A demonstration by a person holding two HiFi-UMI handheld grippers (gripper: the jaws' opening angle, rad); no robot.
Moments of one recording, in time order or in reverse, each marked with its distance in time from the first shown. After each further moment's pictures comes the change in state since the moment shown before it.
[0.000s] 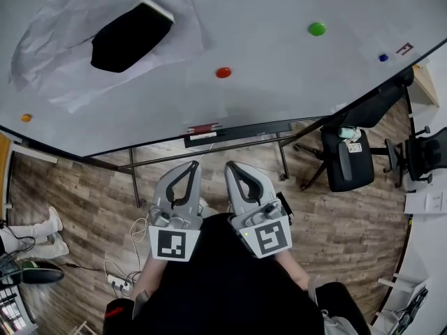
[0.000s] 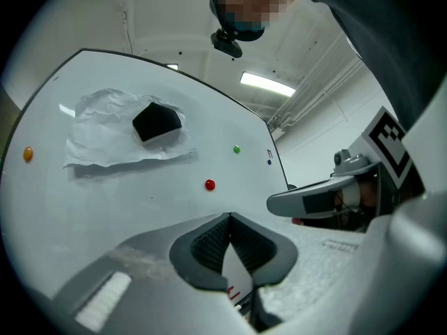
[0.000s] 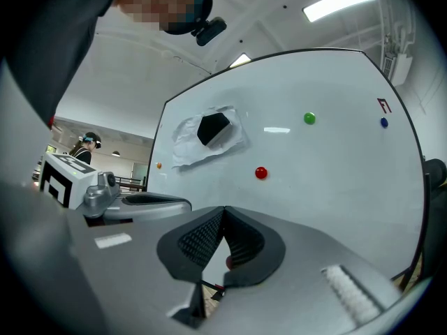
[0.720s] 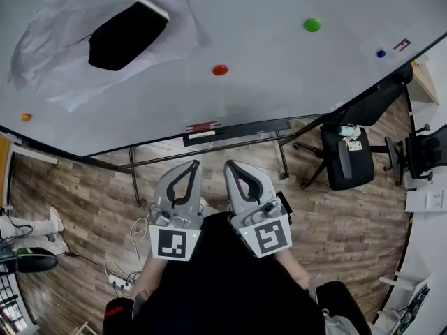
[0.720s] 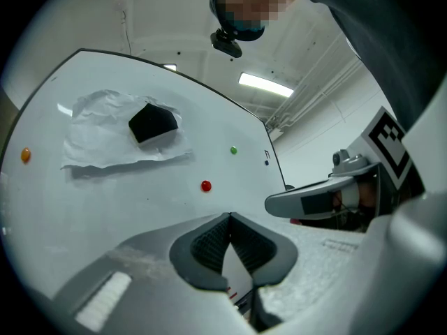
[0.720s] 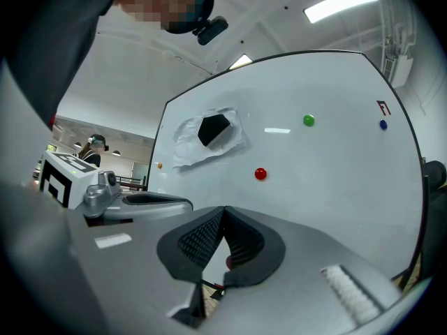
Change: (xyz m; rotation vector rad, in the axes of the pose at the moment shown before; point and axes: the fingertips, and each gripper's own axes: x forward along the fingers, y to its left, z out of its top) left arm 0.000 -0.007 0.002 -0.010 -0.008 -0.007; right arm -0.005 0.000 0.001 -0.008 -0.006 -0.001
